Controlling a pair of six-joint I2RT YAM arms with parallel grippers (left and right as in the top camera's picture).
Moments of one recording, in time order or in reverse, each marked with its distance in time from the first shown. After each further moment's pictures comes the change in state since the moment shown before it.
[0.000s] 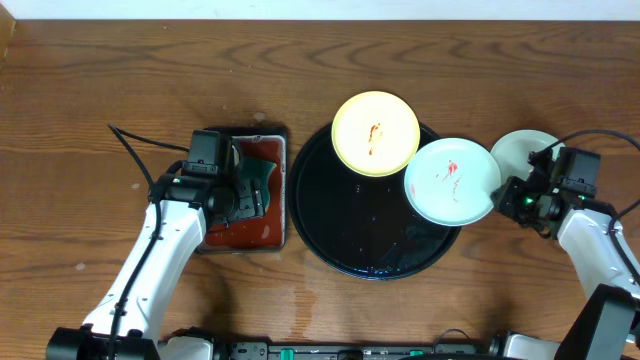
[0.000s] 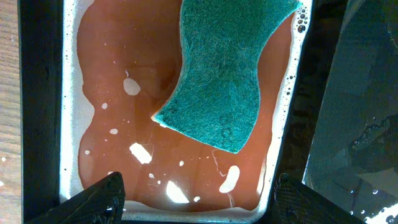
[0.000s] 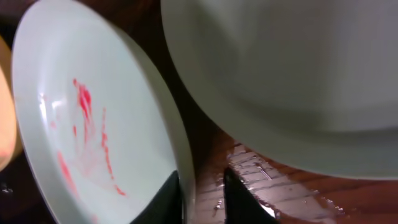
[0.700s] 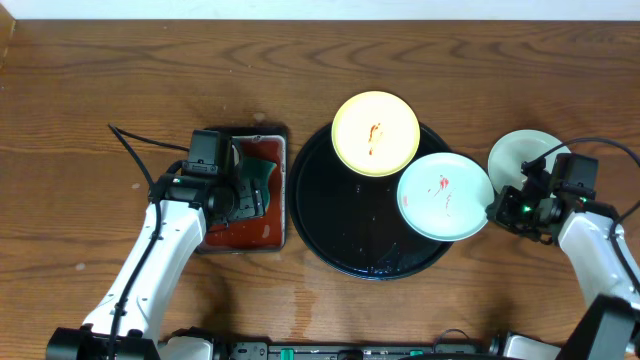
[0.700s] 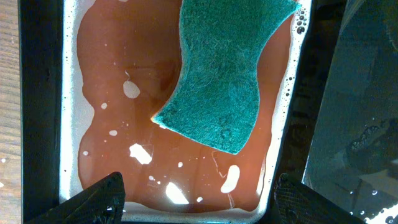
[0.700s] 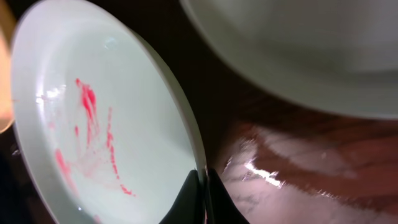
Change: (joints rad) left arm 0.000 0.000 0.000 0.004 0.000 0.000; right arm 0.000 -0.043 -0.002 -0.150 -0.074 -0.032
